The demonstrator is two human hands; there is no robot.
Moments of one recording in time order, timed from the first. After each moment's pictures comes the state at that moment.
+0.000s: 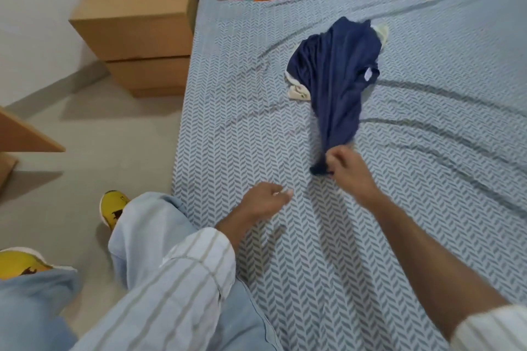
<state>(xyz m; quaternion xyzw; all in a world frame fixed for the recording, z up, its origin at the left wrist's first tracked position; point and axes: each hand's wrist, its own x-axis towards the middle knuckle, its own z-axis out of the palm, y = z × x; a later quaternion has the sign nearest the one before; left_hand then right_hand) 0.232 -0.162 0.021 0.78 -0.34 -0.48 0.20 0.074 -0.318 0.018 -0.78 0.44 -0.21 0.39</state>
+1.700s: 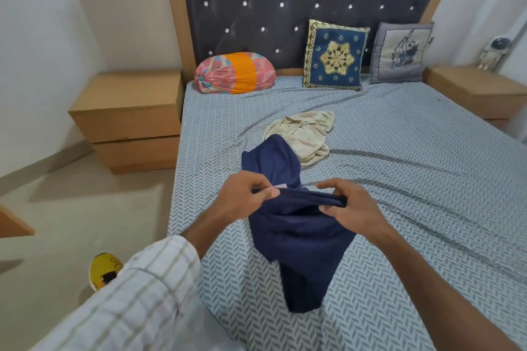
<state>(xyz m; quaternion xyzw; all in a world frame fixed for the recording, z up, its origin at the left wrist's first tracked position) 0.281 -0.174 0.165 0.68 -0.59 -0.20 0.38 0.036 -0.267 0.173 -0.80 0.44 -0.21 0.36</state>
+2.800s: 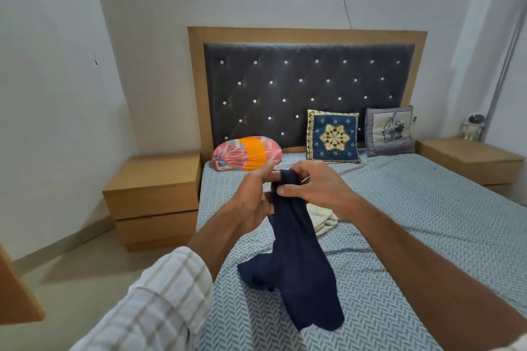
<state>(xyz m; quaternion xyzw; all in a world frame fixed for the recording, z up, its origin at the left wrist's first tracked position) 0.258 -0.147 0.353 0.51 -0.31 -0.52 0.62 0.128 -0.237 0.357 -0.83 0.34 -0.28 0.34</state>
